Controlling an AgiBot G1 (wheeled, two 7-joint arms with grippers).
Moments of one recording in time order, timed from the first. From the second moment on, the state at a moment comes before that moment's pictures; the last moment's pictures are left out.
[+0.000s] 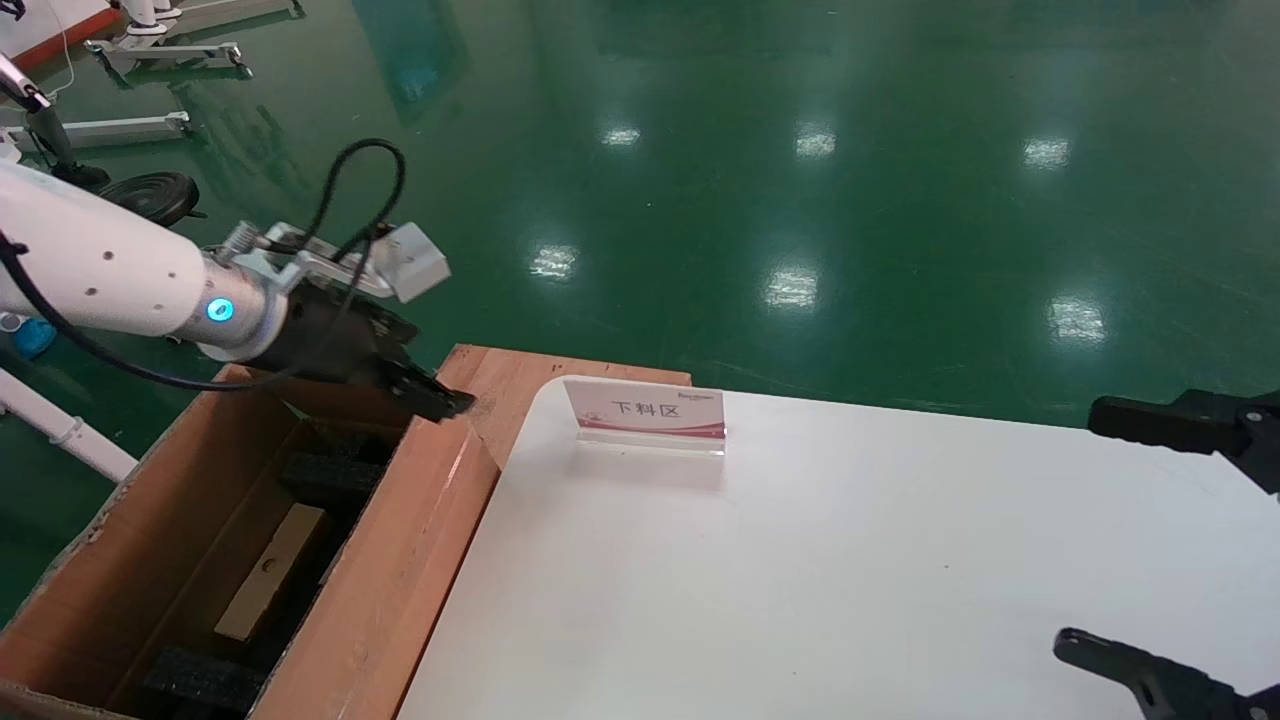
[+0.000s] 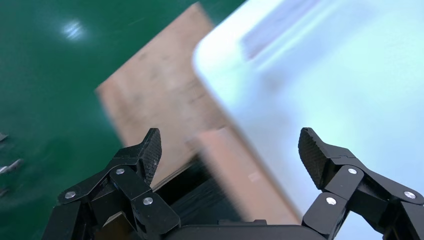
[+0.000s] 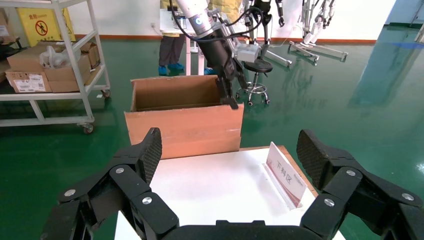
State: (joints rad) left arm -2.17 0.52 1.86 -1.29 1.50 0.93 -1.17; right arm 1.08 -0.60 -0.30 1.28 -0.72 -1.49 0.18
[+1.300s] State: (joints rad) left arm -1.28 0.60 0.57 -1.28 0.87 1.39 -0.37; right arm 1.08 -0.61 -0.28 1.28 -0.73 -1.49 0.19
